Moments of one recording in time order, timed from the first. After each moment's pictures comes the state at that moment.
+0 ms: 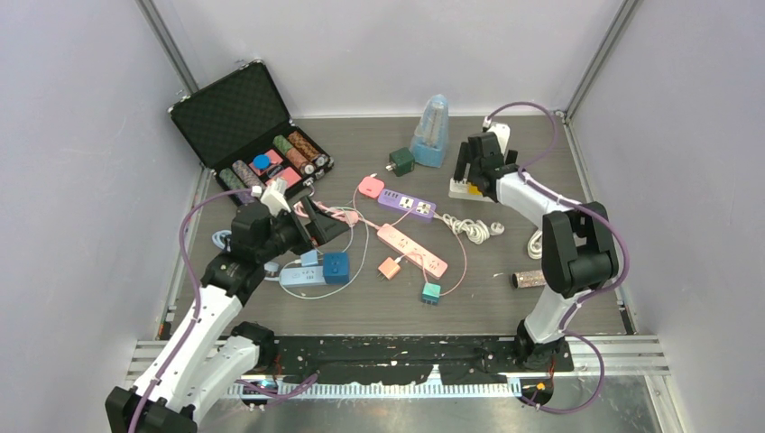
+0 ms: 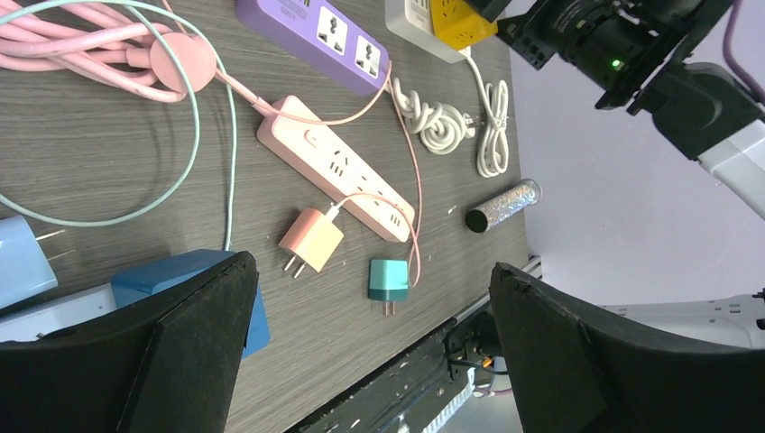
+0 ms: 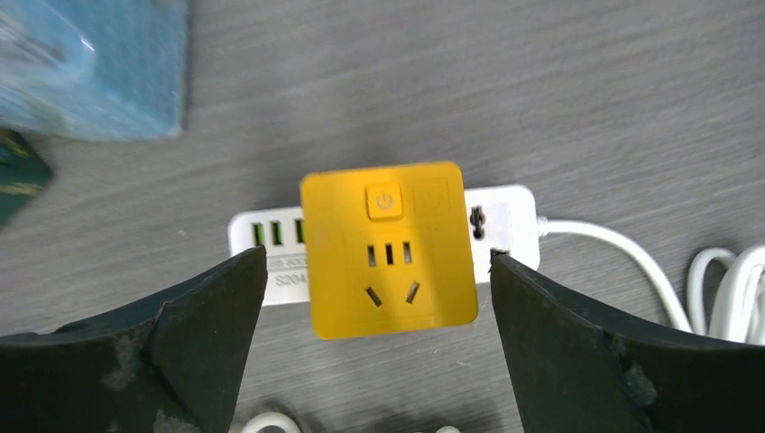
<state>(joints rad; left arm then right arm) -0.33 0.77 0.65 -0.29 0.37 -0.81 0.26 1.75 1.16 -0.16 0.42 0.34</state>
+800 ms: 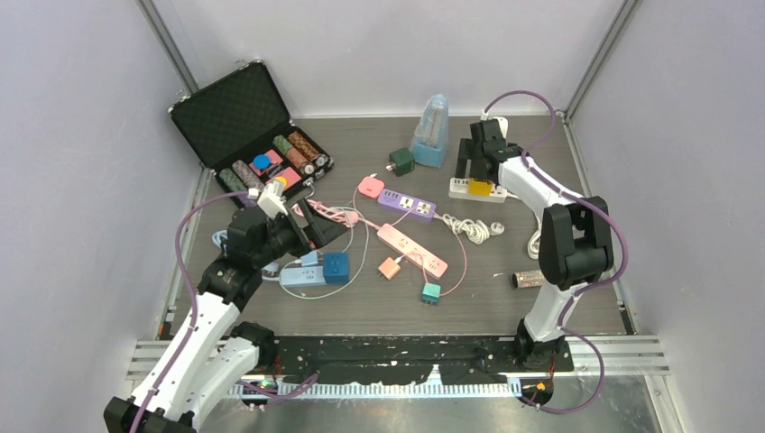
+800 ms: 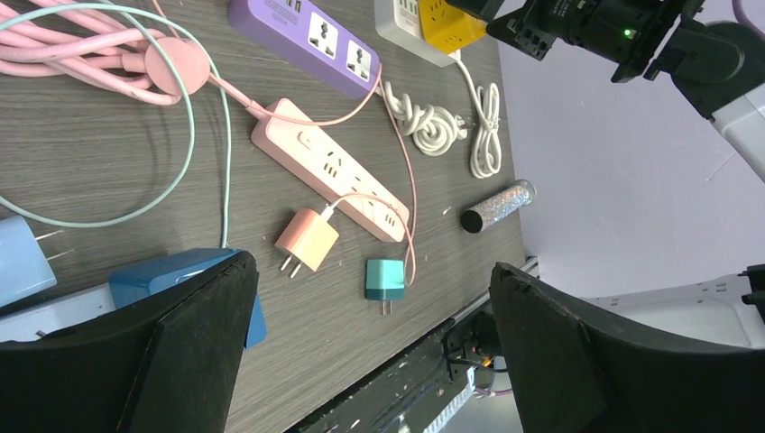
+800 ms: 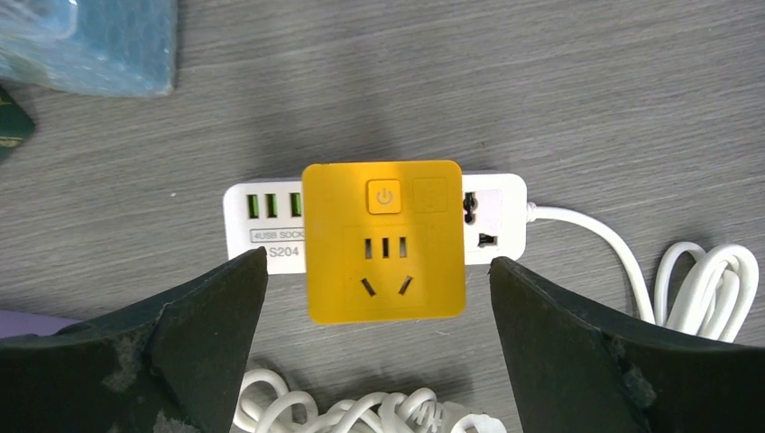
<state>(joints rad) -0.33 0.72 0.63 -0.29 0.37 -0.81 0.24 1.79 1.35 -0.42 0.35 0.29</state>
